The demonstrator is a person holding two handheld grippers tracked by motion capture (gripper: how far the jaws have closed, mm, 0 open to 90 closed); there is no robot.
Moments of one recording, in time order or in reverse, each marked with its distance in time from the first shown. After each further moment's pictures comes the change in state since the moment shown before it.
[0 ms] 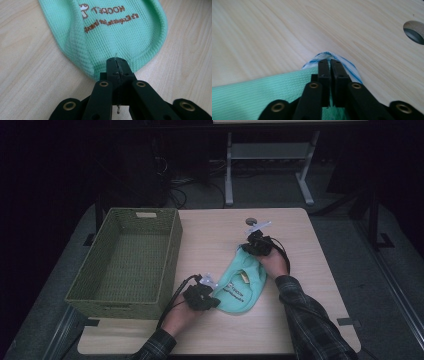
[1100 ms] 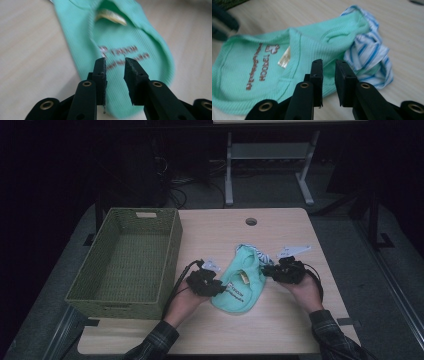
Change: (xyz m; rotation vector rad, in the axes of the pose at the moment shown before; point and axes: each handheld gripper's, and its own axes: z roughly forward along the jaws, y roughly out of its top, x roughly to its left) left arm 0.020 0.044 -0.009 -0.095 0.072 0.001; right arm 0.025 -0.087 -0.093 -0.071 0.119 0.062
